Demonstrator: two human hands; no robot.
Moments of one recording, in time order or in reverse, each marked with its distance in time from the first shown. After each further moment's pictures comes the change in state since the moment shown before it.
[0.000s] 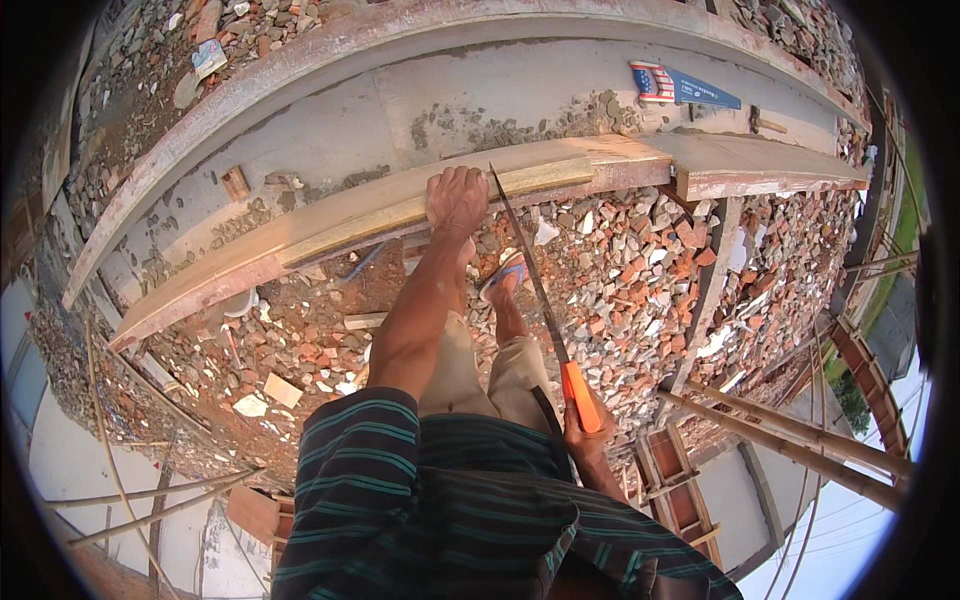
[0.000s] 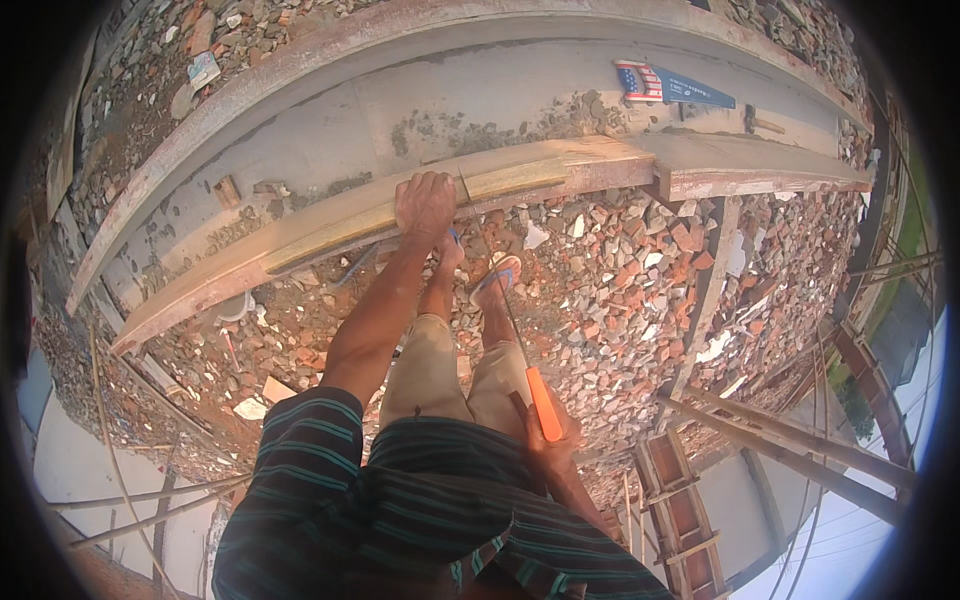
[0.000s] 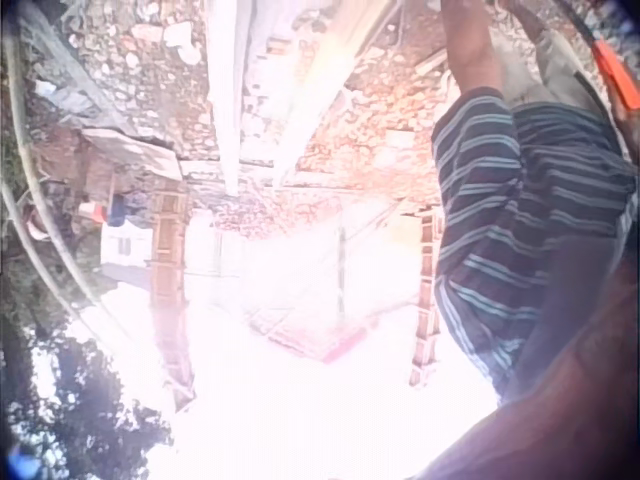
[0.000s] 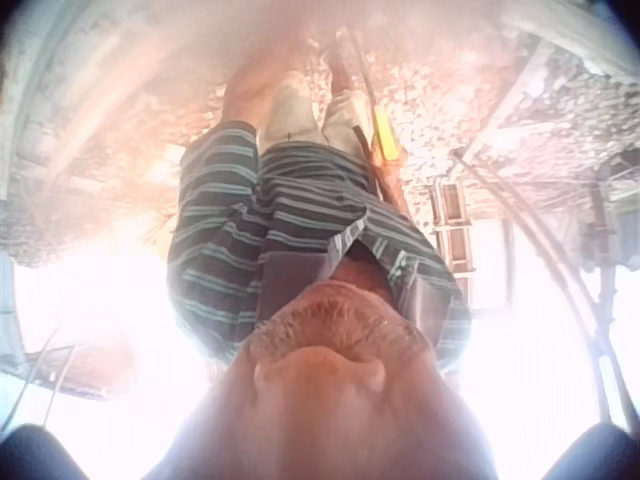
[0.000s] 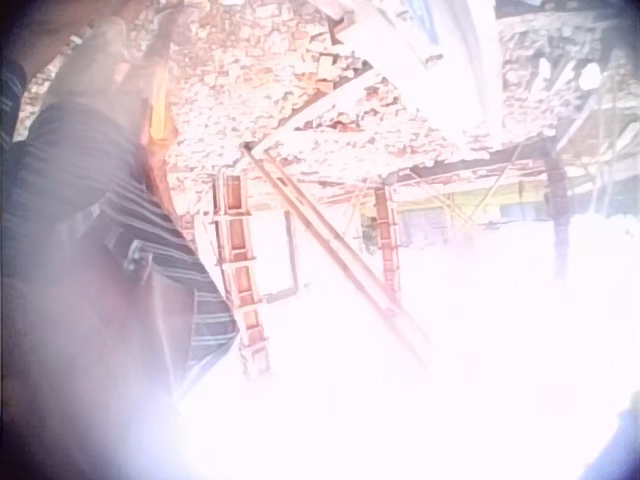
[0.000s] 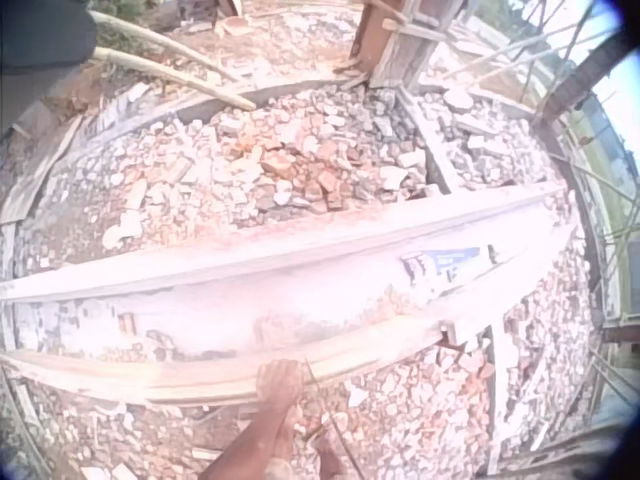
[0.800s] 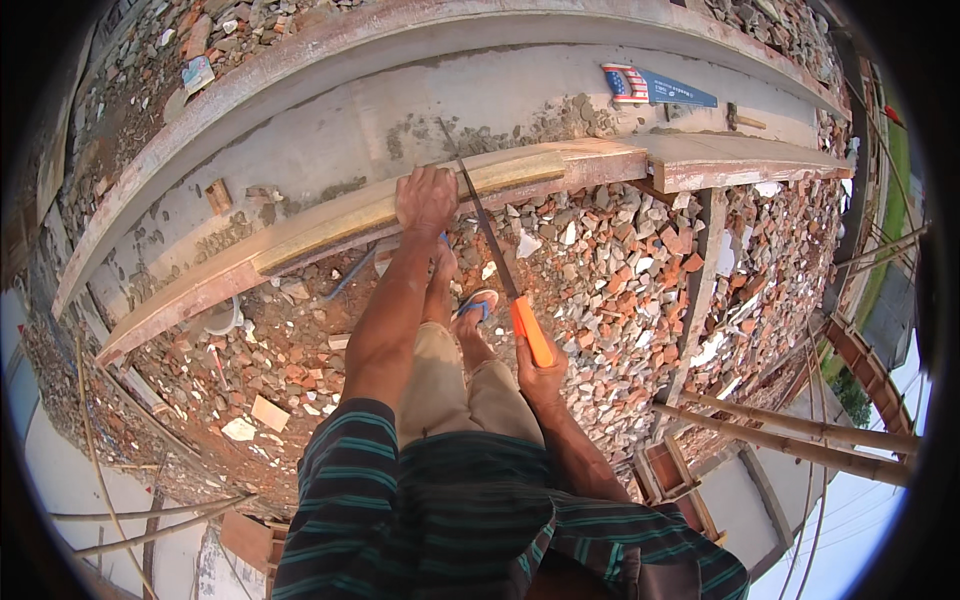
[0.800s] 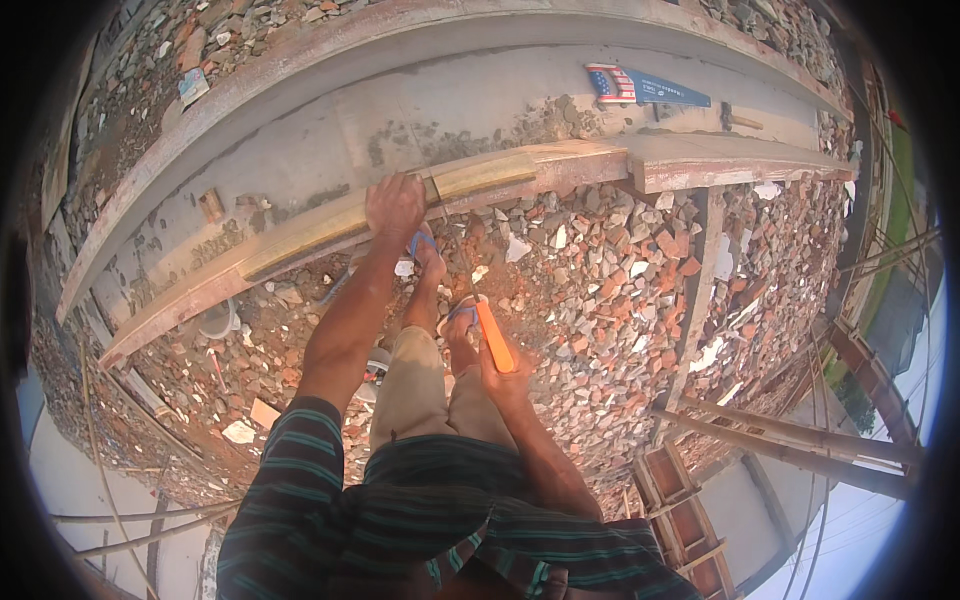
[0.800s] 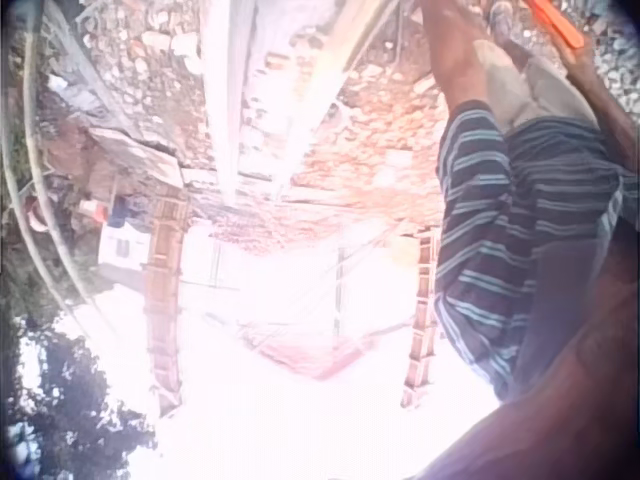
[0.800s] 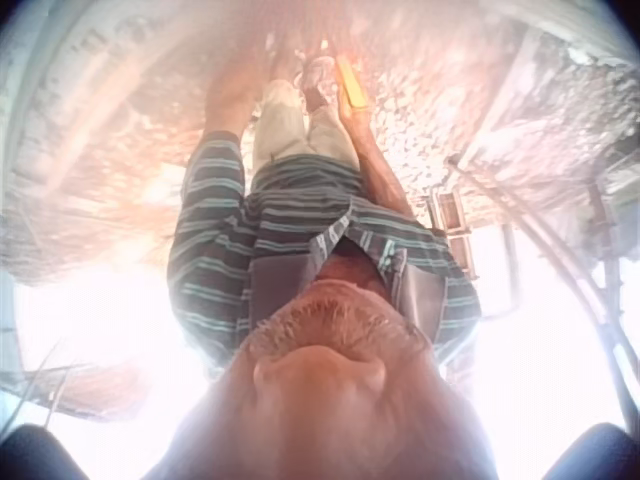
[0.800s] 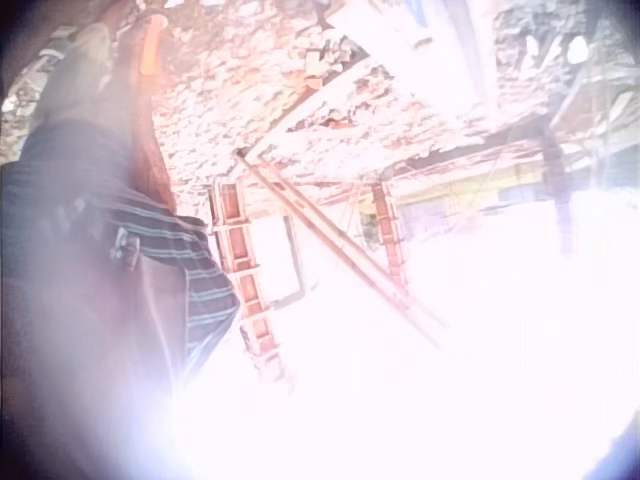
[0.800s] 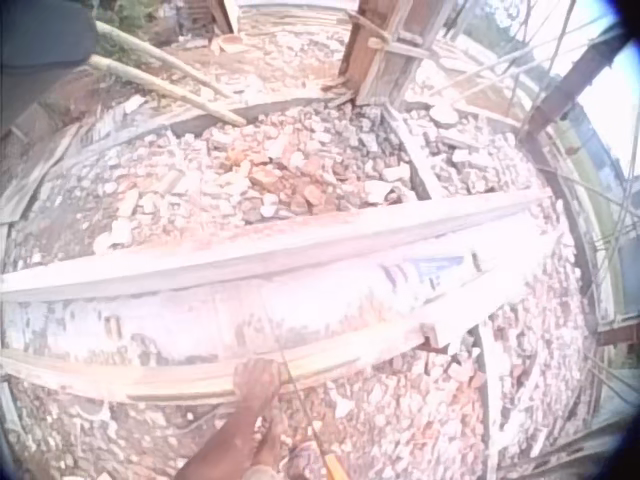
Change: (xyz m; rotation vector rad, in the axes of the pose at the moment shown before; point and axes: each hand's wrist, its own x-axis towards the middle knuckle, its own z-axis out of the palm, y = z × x) left_hand -0.002 -0.004 0.012 0.096 0.074 0.056; right_hand 0.044 0.074 0.077 0.127 0.128 -0.151
